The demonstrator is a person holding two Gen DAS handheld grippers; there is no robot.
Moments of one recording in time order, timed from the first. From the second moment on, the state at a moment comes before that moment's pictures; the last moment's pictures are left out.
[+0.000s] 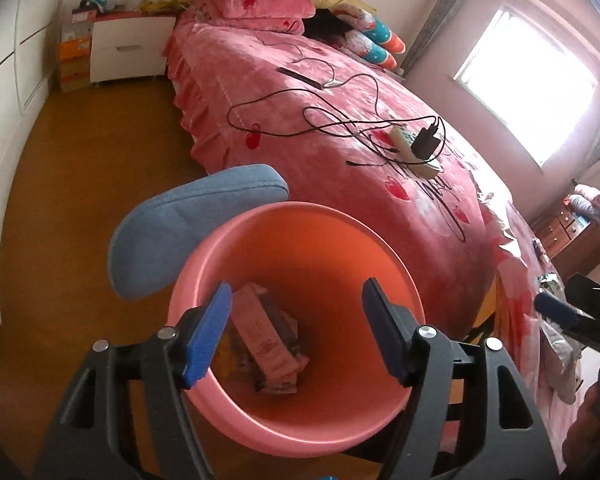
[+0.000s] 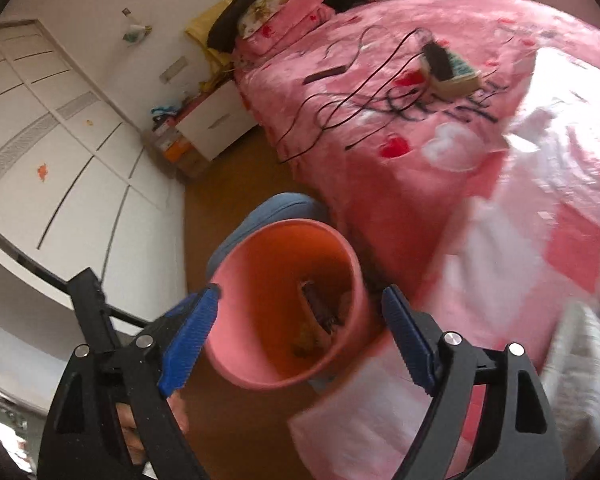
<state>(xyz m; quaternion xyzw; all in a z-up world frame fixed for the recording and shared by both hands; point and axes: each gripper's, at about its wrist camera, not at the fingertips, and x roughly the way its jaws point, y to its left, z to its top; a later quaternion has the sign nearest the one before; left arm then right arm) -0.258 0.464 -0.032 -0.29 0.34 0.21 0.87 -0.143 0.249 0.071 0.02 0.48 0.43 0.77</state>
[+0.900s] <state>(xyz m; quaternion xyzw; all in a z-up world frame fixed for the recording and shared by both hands) -0.216 0.335 0.016 -0.22 0.36 0.08 0.90 -0.170 0.120 0.084 0.01 0.40 0.35 0.85</state>
